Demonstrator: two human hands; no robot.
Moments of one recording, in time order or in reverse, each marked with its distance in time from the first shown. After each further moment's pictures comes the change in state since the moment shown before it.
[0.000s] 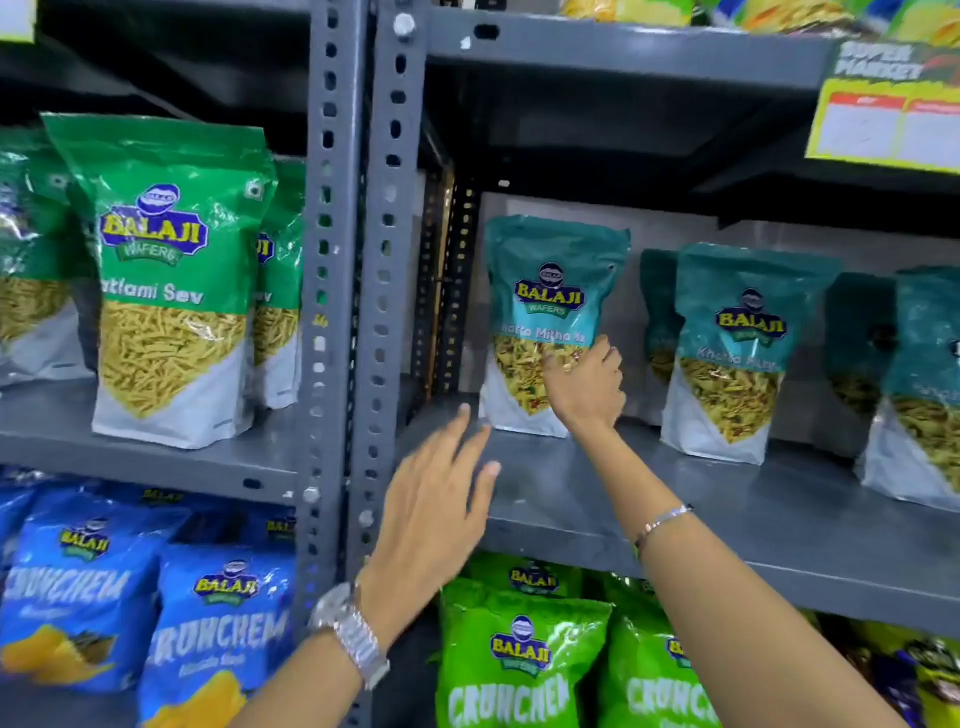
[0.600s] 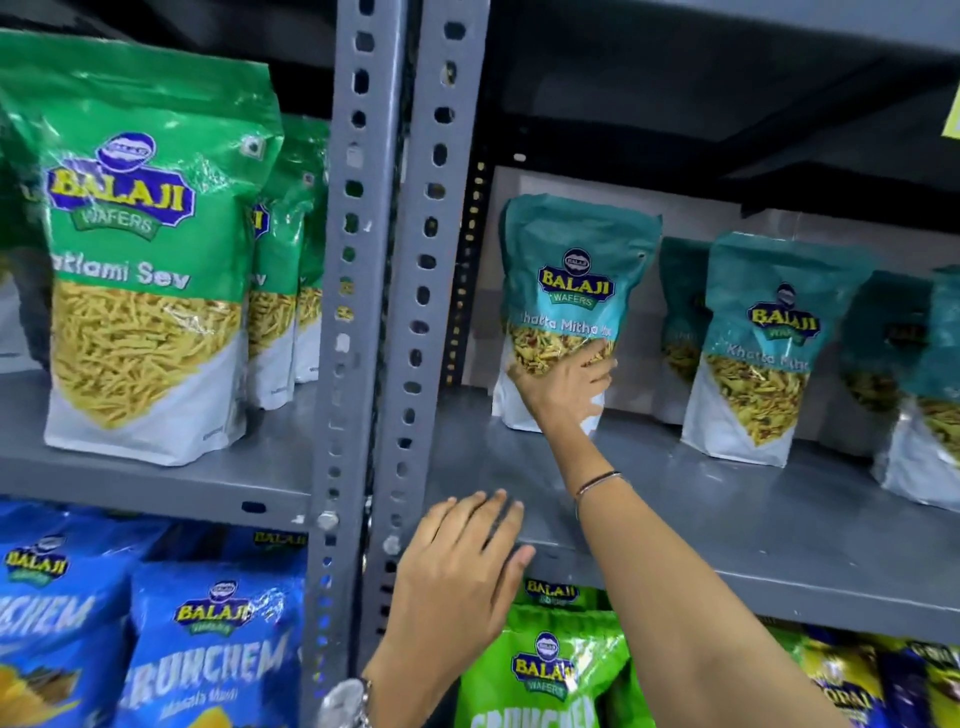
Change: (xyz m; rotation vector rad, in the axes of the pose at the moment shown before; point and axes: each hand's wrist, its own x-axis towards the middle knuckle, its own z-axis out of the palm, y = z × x) left_hand -0.038 -0.104 0.019 0.098 0.085 0.246; right_hand -0.017 -0.045 0.134 -0.059 -0.020 0.193
